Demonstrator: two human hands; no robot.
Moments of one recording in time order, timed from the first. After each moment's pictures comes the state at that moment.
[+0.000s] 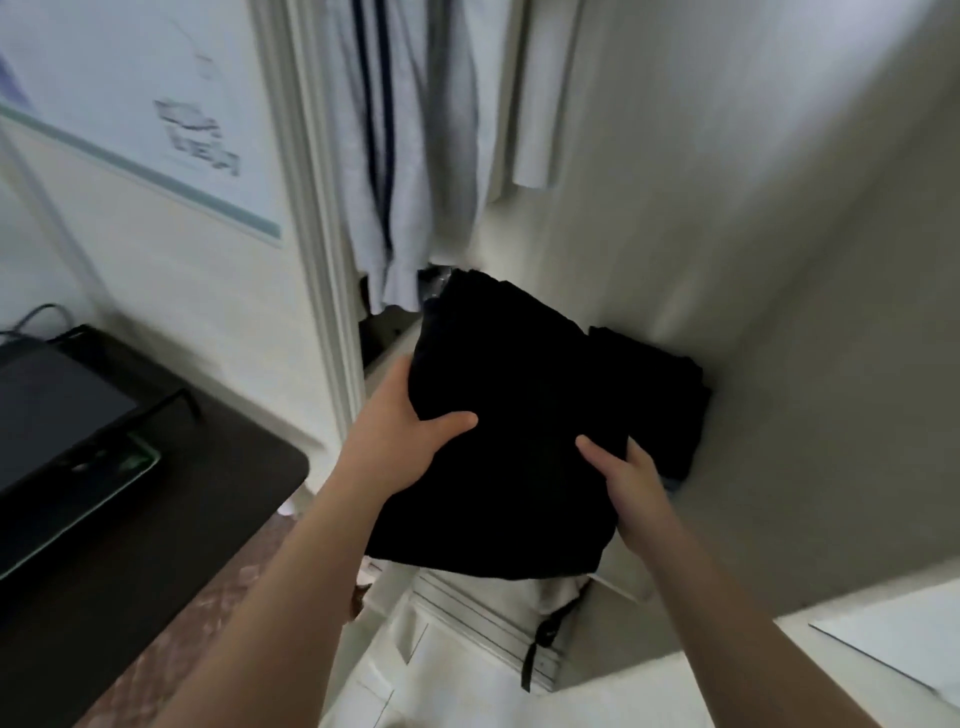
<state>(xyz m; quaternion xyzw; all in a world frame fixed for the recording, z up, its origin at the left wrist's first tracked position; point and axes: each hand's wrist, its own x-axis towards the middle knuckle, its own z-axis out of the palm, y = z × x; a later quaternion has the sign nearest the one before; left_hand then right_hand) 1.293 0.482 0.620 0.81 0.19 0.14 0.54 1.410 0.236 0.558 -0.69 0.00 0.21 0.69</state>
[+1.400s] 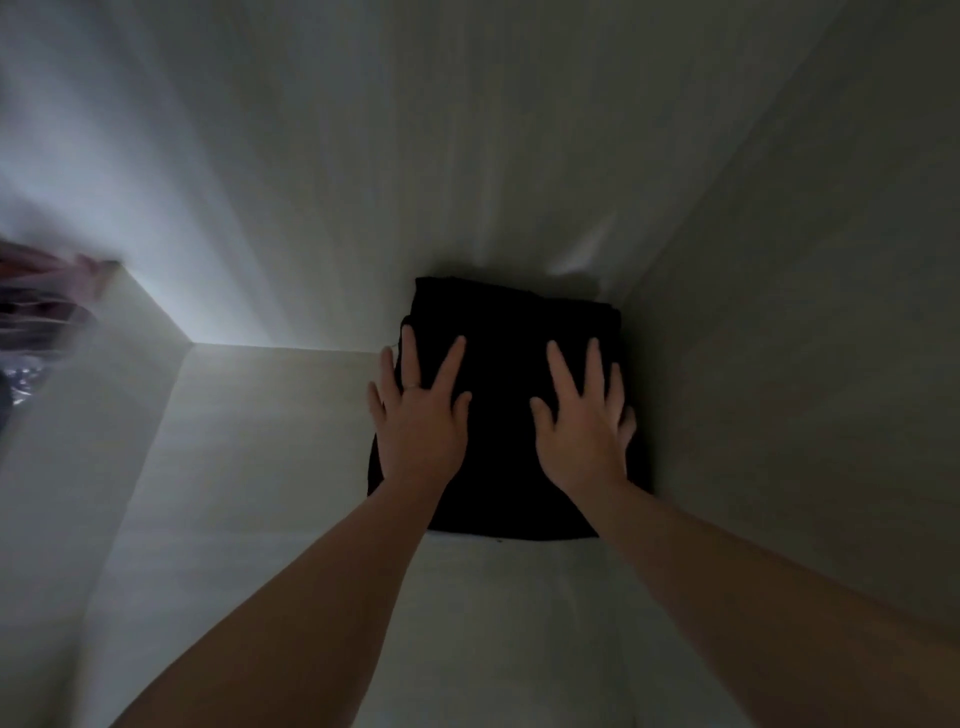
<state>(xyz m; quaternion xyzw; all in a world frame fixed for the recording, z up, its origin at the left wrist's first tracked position) 1.786 0.354 0.354 0.97 0.02 0.03 0.25 1.769 0.183 0.389 -0.98 0.11 0.00 0.14</state>
